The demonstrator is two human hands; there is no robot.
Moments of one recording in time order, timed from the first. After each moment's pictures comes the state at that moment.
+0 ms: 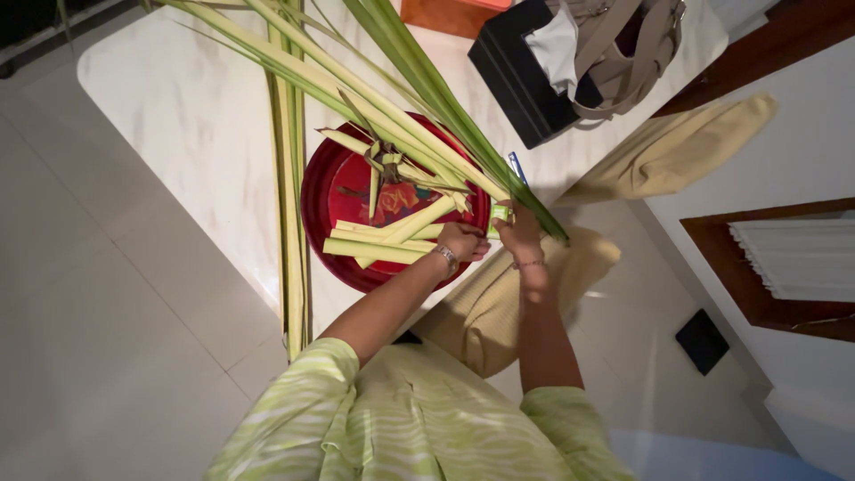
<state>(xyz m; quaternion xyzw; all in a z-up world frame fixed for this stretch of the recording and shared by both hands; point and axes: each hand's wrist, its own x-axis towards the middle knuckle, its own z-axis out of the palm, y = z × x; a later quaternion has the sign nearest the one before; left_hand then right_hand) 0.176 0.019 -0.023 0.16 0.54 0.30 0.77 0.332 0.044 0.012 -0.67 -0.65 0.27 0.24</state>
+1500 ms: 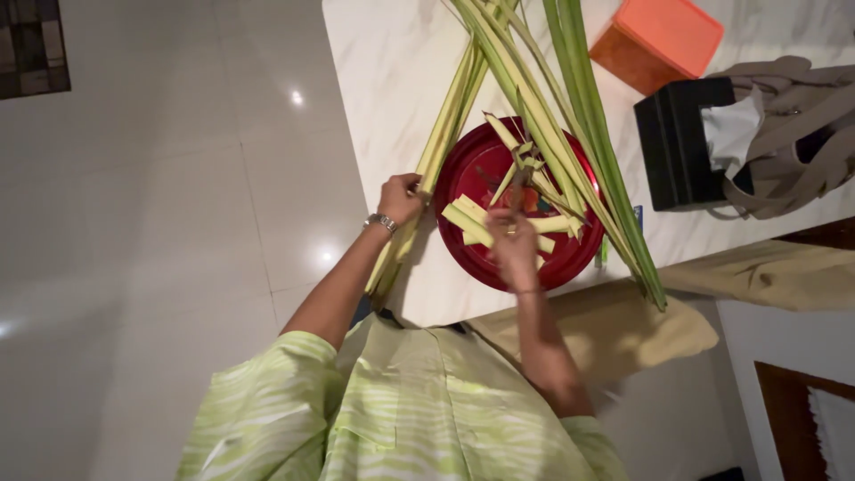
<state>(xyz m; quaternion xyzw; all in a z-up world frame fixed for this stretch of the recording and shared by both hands) -0.142 -0.086 0.024 0.36 0.78 0.39 0.34 0.087 -0.056 0.149 -0.58 -0.50 0.59 0.25</state>
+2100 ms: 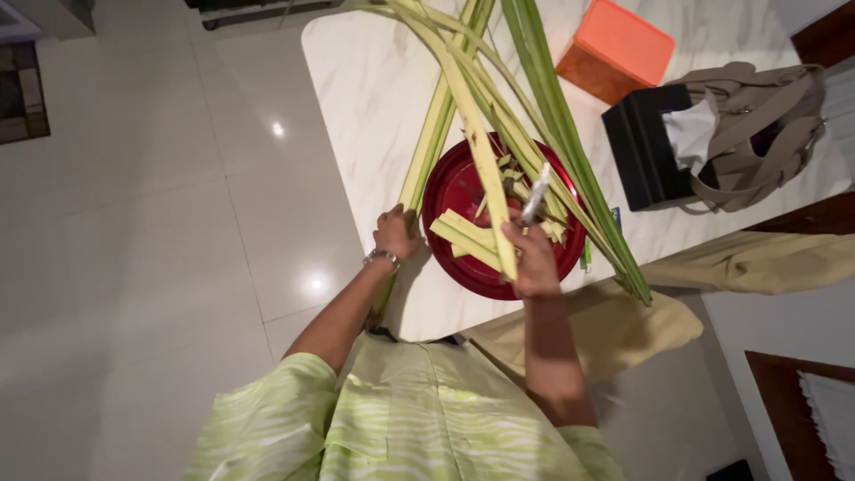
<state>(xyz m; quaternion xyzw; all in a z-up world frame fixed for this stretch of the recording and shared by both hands) -0.108 -0.104 0.010 0.41 0.83 0.18 0.32 0.115 -0.043 0.184 -0.48 -0.40 0.73 0.28</state>
